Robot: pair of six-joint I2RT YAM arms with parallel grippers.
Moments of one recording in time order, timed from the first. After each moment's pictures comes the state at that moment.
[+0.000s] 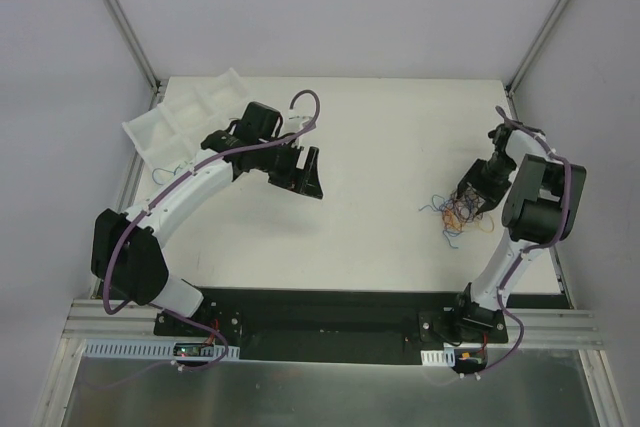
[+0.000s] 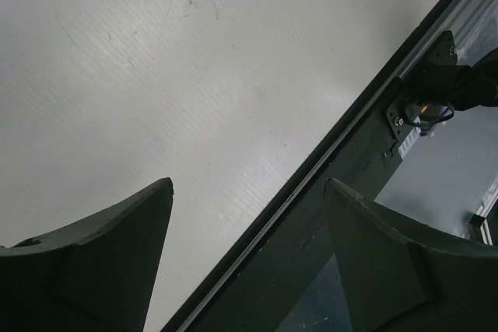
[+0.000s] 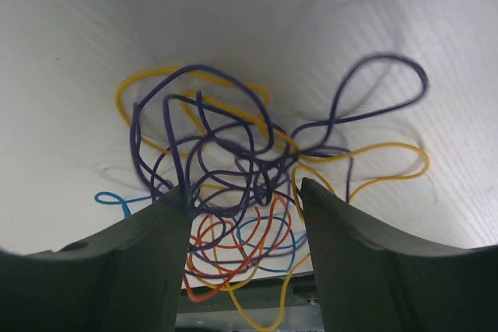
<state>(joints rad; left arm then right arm) -0.51 1.48 1.26 -0.69 0.60 -0.23 -0.25 1.93 1.40 -1.04 -0.06 0.40</state>
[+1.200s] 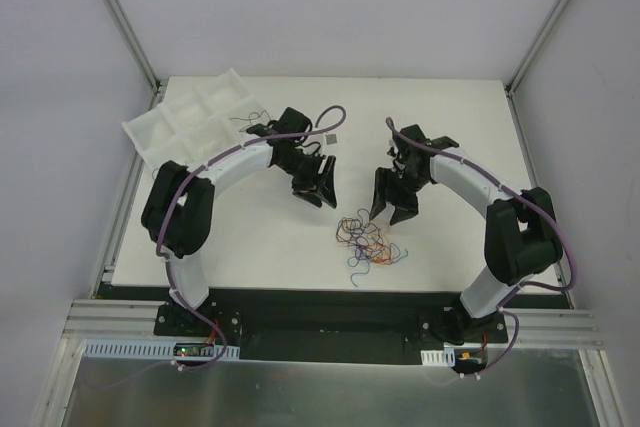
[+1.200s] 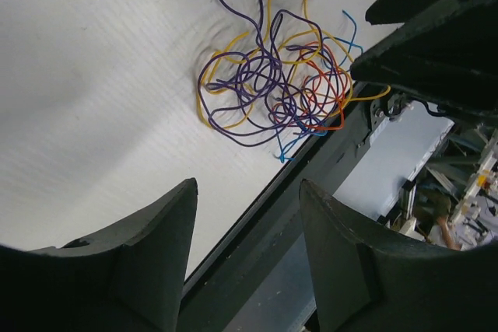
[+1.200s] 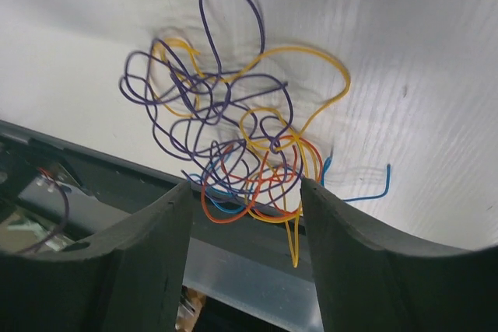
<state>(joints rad) -0.53 1.82 1.37 -0.70 0.72 -0.32 0.41 1.65 1.20 -0.93 -0.34 0.48</state>
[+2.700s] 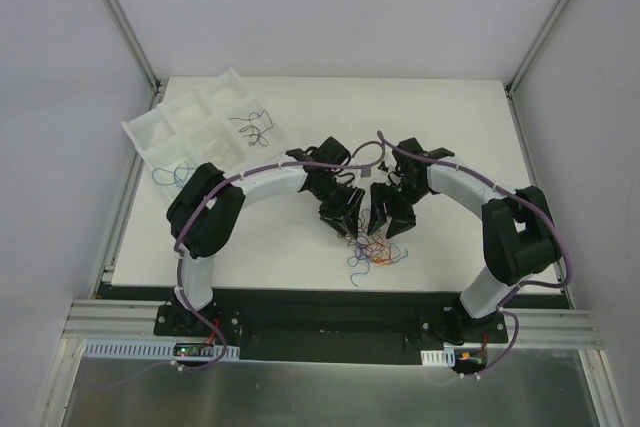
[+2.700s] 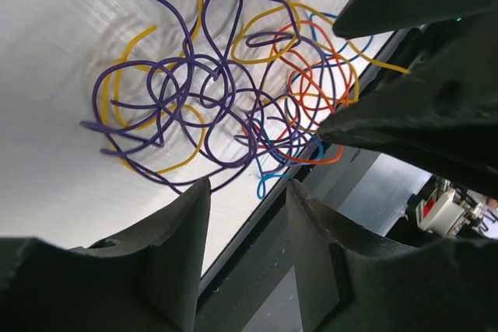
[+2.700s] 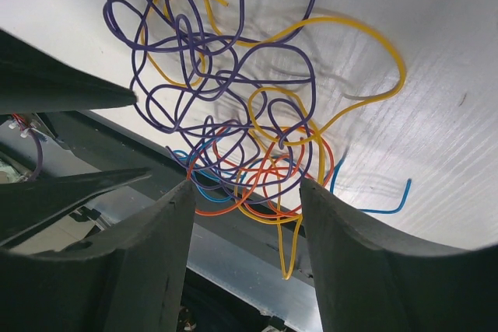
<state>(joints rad) -0.76 1.92 1.35 -0.60 0.68 -0.37 0.43 1.65 1.07 -0.88 -0.48 0.32</state>
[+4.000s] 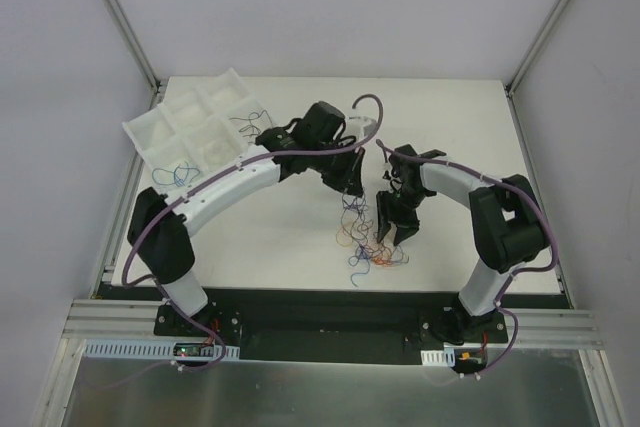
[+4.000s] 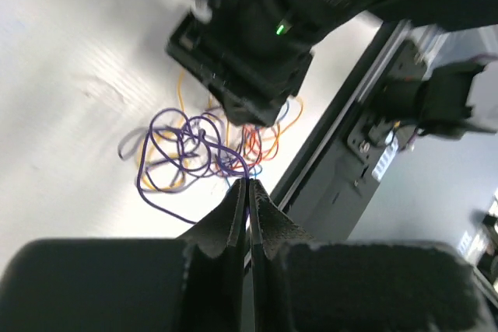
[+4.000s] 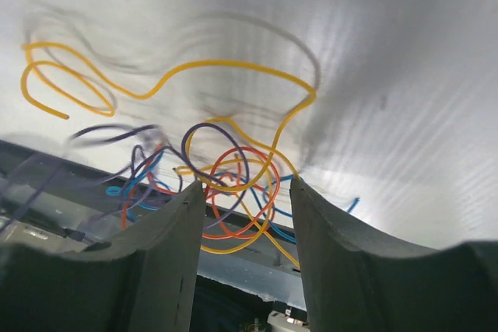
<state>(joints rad) -0.80 1.72 1.49 -0.64 0.50 -0.32 0.42 1.74 1.07 -0.91 -0.36 0.35</state>
